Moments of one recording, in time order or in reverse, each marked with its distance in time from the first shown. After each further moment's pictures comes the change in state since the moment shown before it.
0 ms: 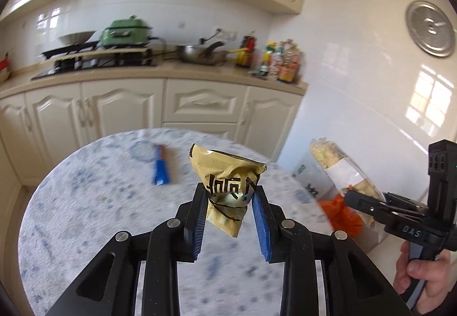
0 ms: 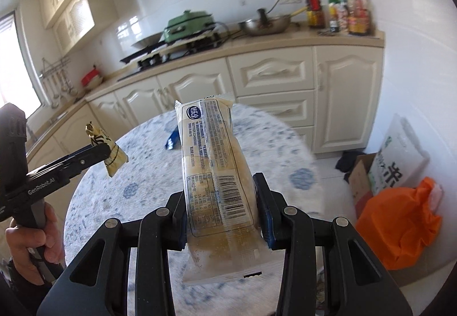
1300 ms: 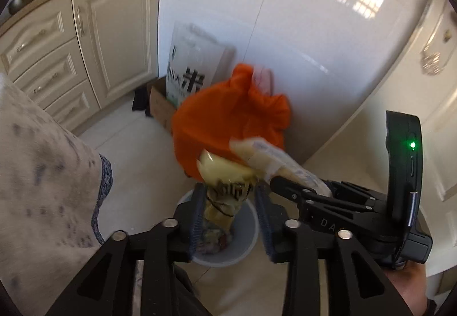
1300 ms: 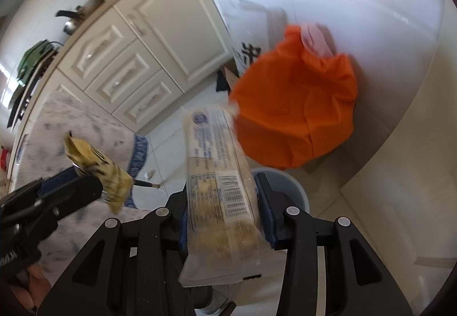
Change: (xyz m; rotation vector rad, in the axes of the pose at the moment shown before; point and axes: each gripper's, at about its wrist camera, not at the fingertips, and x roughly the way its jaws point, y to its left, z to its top) left arm 0.294 -0.318 -0.095 0.334 0.548 -0.307; right arm -0.007 -0.301 -0.204 0.595 0.201 -0.349
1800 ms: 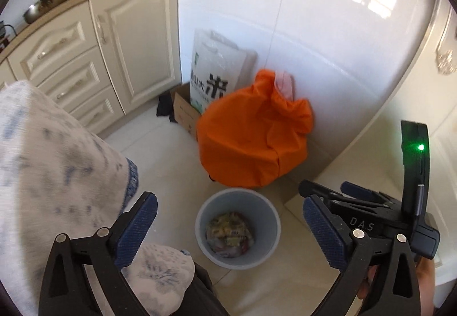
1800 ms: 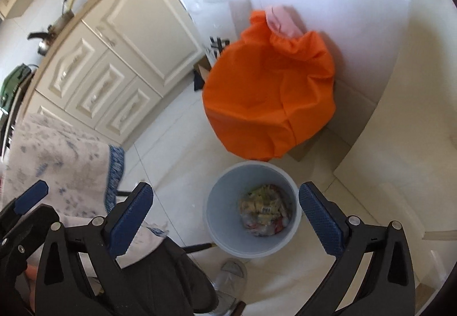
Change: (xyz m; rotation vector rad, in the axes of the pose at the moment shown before) left arm -0.010 -0.014 -0.004 0.002 -0.073 0.107; right arm -0.018 -0.014 -0.002 0.111 -0.048 -0.061
